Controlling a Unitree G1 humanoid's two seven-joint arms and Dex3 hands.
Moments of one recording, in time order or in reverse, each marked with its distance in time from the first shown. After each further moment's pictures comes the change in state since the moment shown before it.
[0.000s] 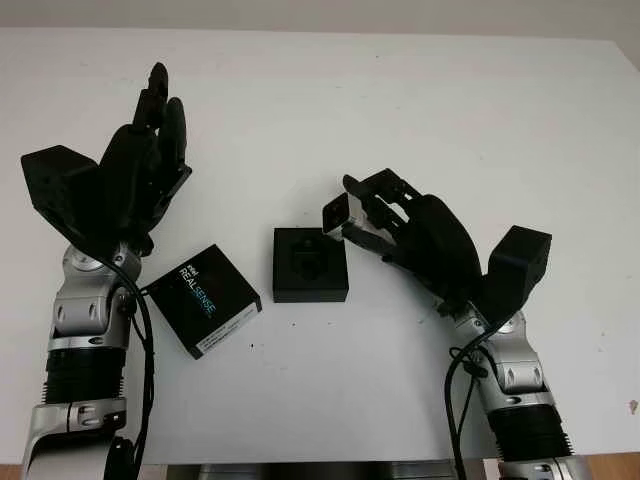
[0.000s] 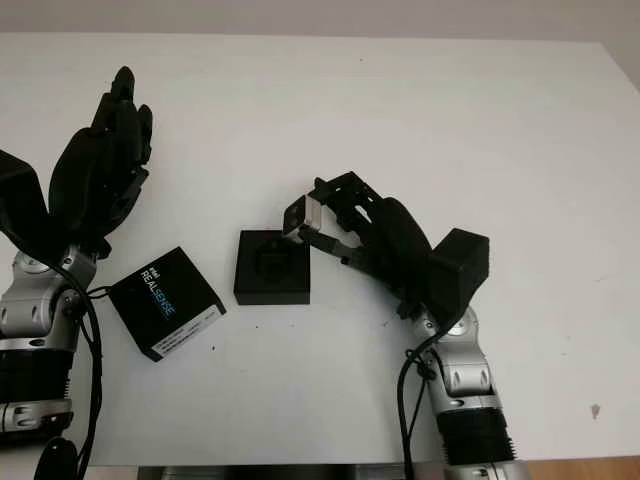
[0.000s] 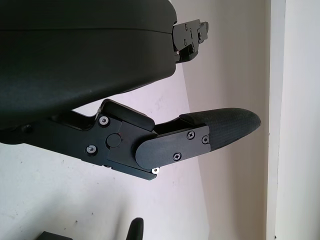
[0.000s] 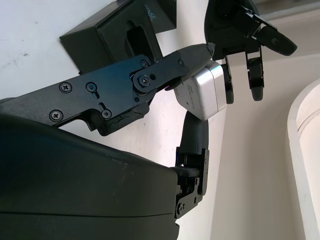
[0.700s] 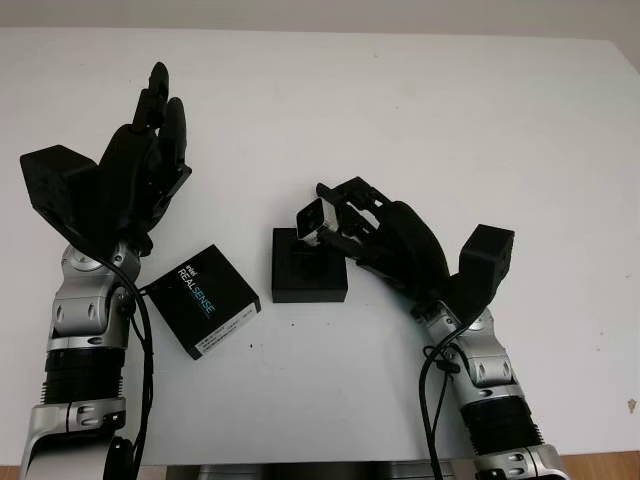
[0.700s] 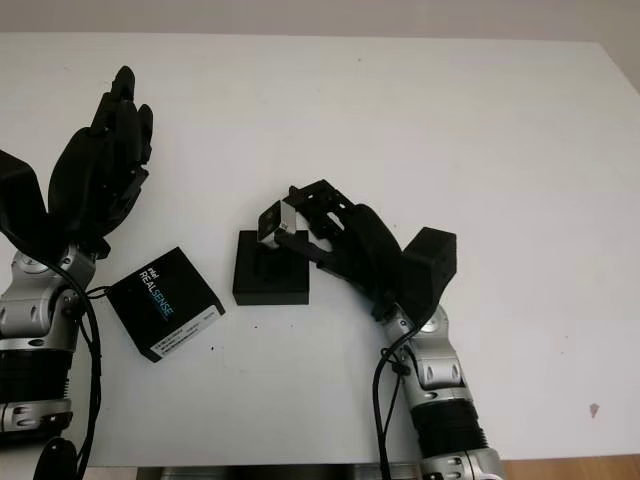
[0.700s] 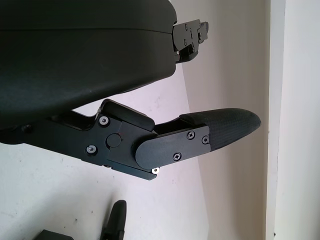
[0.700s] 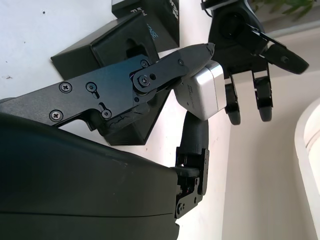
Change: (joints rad) left arm 0.000 0.002 0.001 0.000 0.000 0.000 0.002; right arm -0.037 0.054 0.040 0.085 -0.033 -0.018 0.053
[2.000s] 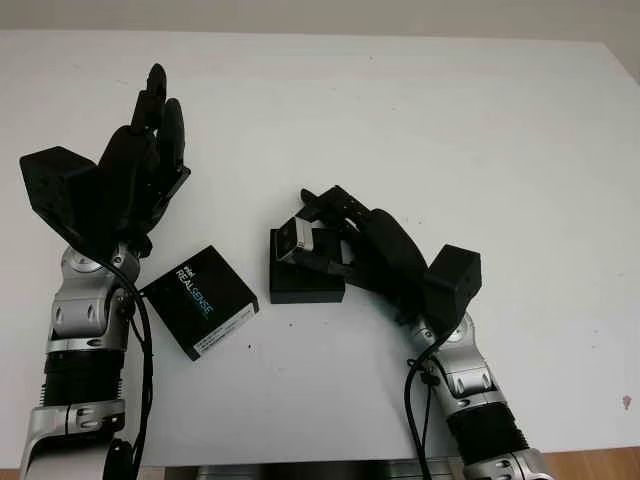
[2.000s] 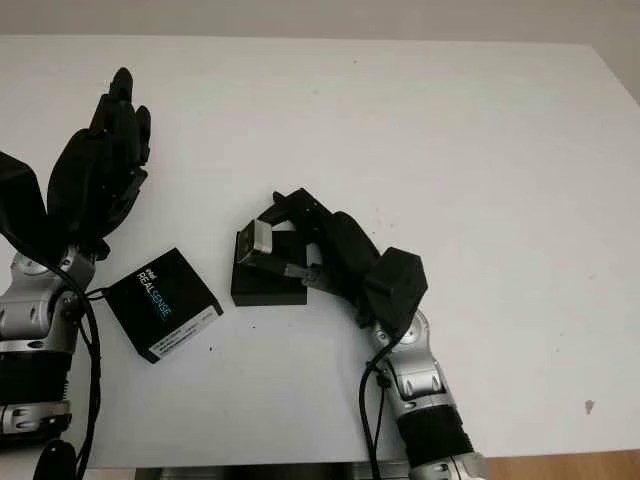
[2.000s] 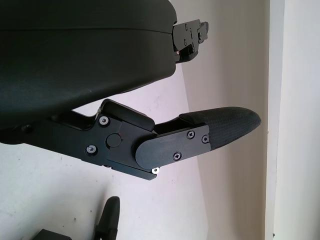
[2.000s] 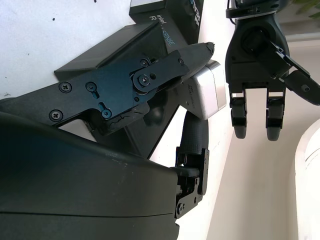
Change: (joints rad) left arm 0.007 0.002 0.000 -0.008 0.000 0.006 0.006; right arm 0.021 0.035 0.068 0.056 -0.151 -0.162 -0.066
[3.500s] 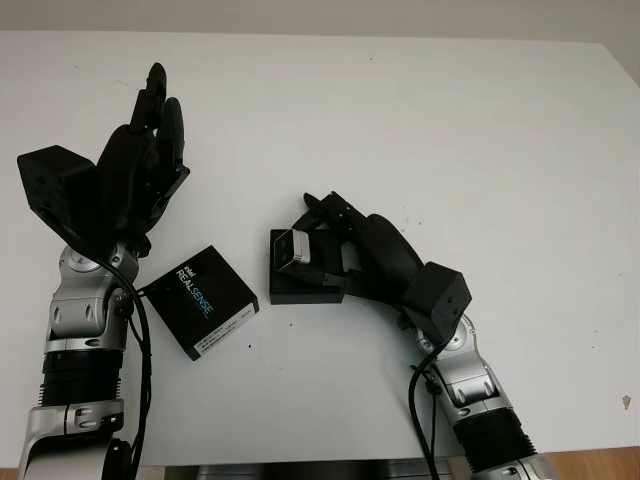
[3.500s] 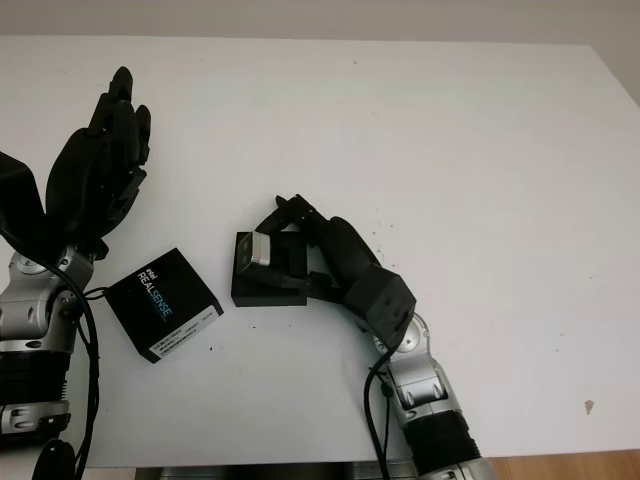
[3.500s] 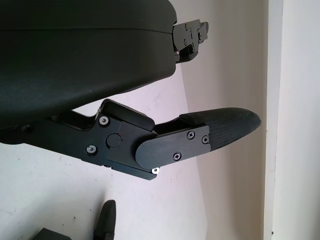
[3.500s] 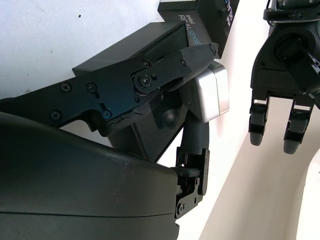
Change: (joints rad) left arm 0.000 0.003 0.002 -0.005 -0.005 0.004 -0.009; right arm 0.028 -0.044 0.041 -0.045 -0.148 -0.031 -0.071
